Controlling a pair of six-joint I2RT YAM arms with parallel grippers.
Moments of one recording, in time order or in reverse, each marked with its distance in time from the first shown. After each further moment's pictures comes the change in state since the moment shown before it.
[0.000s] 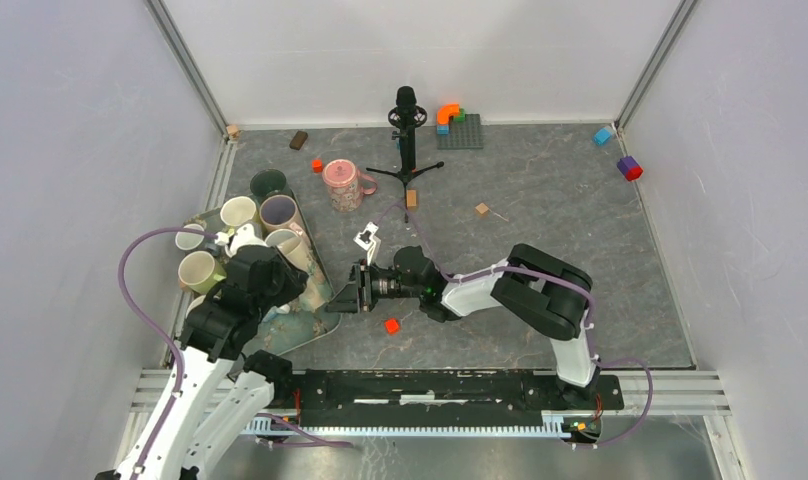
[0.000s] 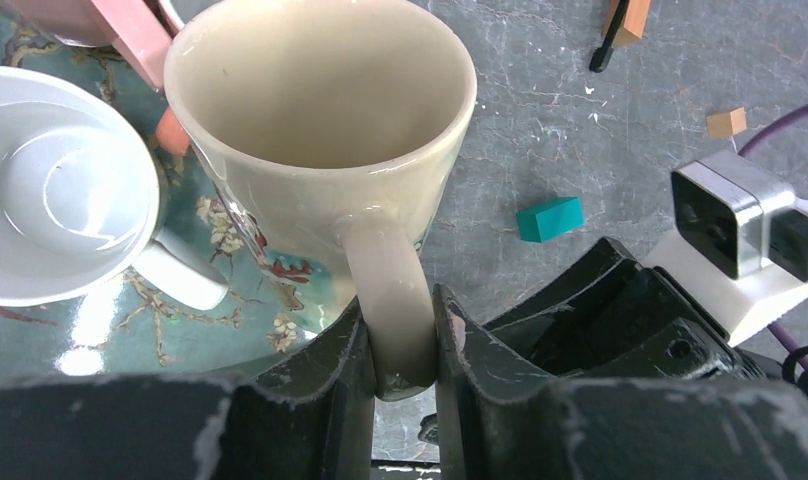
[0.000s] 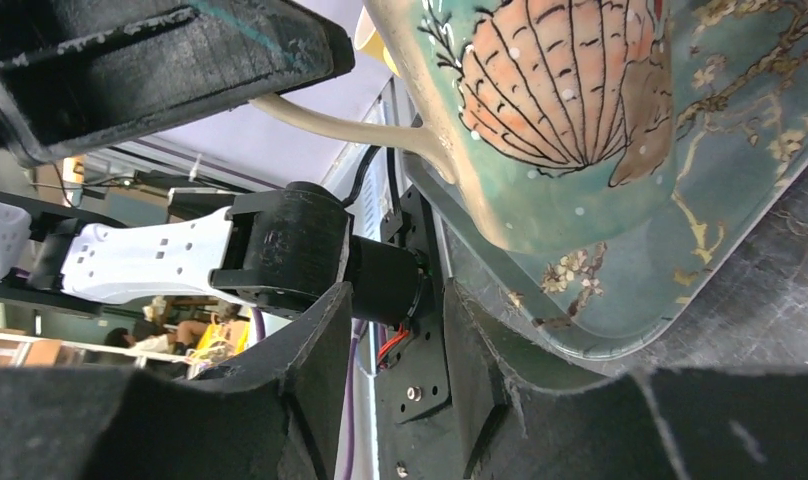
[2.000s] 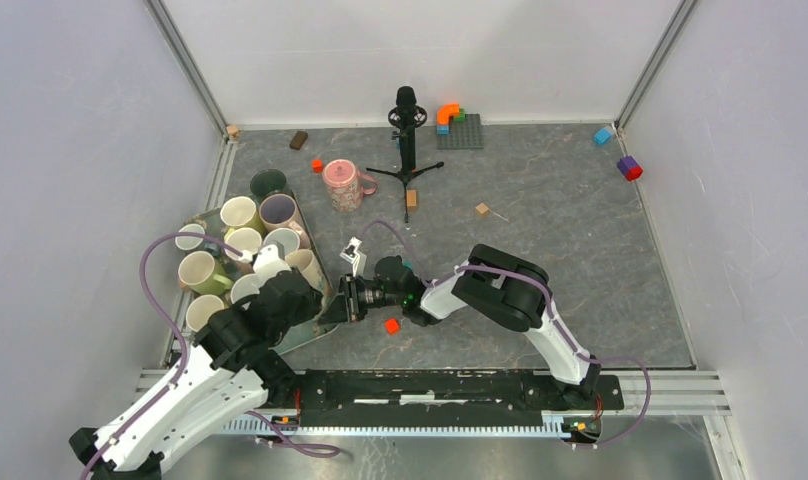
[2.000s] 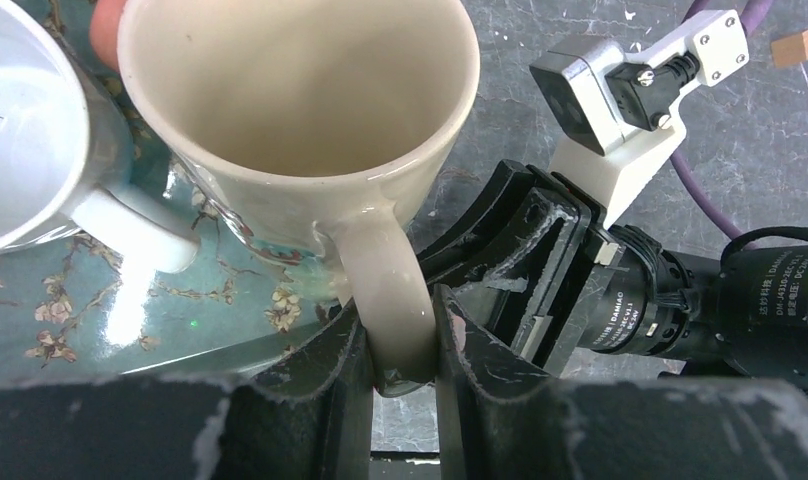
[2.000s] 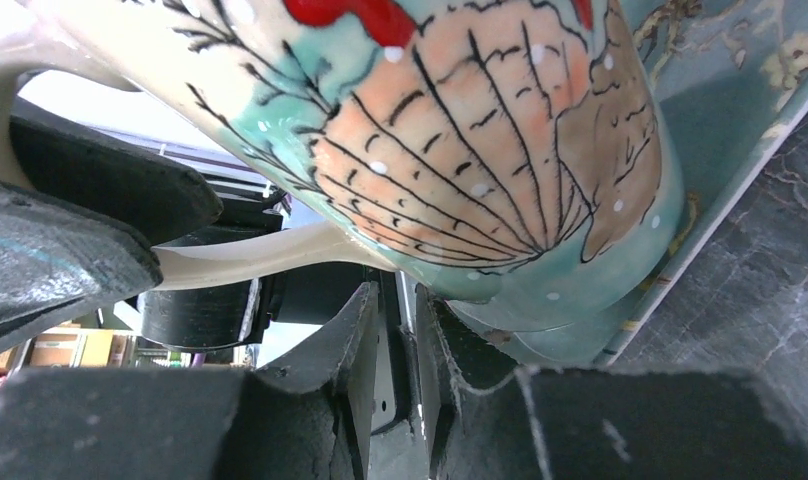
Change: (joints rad) left arm -0.403 -0.059 -0.151 -0.020 -0.266 -0.211; right arm 0.019 0.261 0.140 0.040 -0.029 0.101
